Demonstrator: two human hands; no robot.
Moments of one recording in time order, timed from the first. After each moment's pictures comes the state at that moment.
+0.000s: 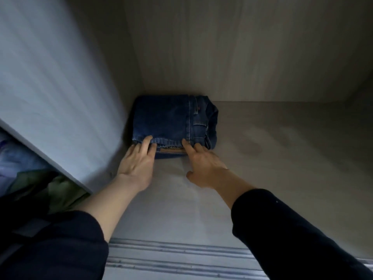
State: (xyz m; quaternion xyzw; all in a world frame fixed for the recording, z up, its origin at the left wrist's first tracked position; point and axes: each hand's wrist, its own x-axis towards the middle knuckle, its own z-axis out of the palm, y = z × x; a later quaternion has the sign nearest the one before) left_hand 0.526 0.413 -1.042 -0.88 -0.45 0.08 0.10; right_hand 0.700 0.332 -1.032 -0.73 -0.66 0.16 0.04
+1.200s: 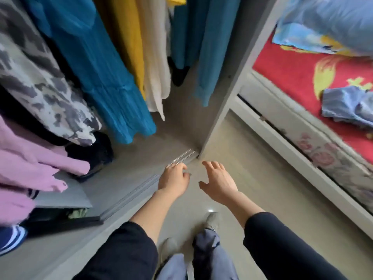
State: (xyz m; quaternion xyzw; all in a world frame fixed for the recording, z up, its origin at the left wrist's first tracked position) left_hand 0.635 0.000 -0.487 -0.91 -0.23 0.16 -0.31; right_hand 0.681 -0.143 -0.469 -0.93 -0.22 0.26 0.13
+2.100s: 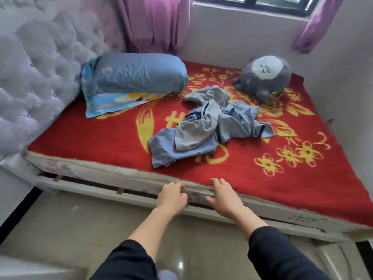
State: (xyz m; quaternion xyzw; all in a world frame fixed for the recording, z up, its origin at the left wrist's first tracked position) left_hand 0.978 -0.580 -0.379 -0.94 0.13 0.23 -0.23; right_hand 0.912 -0.741 -0.359 -0.95 0.16 0.16 0.20
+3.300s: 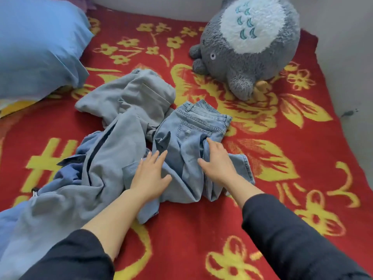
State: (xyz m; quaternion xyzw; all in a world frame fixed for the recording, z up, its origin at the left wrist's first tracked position) left_hand 1.402 -1.119 -0.558 -0.93 0.23 0.24 -0.17; right_hand 1.345 -1.314 -0.541 -0.91 0.25 0.12 0.30
